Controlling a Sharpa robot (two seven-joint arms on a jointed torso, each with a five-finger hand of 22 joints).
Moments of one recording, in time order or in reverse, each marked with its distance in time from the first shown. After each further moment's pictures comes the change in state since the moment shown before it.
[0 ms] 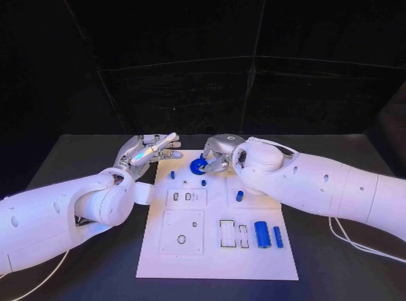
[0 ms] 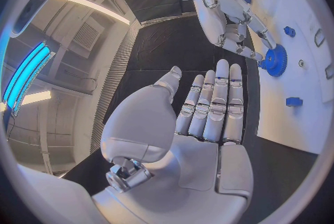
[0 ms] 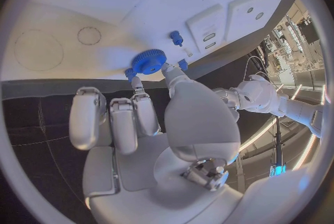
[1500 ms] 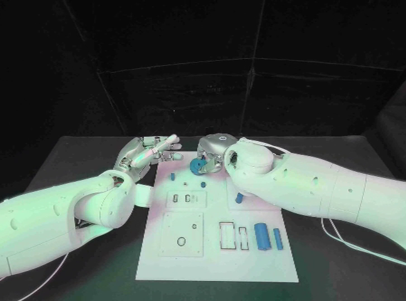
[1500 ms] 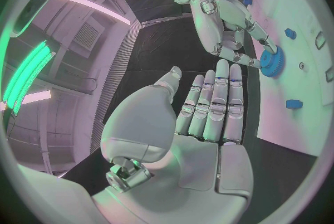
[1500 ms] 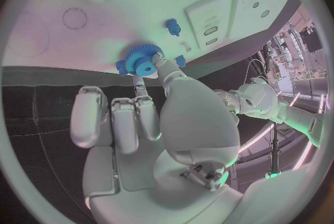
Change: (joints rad) left arm 0.000 0.001 0.000 0.006 0.000 0.000 0.002; left_hand 0.000 0.000 0.000 0.000 0.000 0.000 0.000 0.000 0.000 0.000 0.000 0.004 0.000 0.000 0.000 0.004 -0.003 0.000 0.000 0.000 0.000 0.001; right arm 0.004 0.051 0.002 -0.021 -0.063 0.005 -0.021; right_hand 0.124 0.006 0.078 -0.177 -0.125 0.083 -0.024 0.059 0.001 0.012 -0.026 0.017 0.000 -0.002 -0.023 -0.009 0.000 0.000 -0.007 -0.025 -0.013 -0.027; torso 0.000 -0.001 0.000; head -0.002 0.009
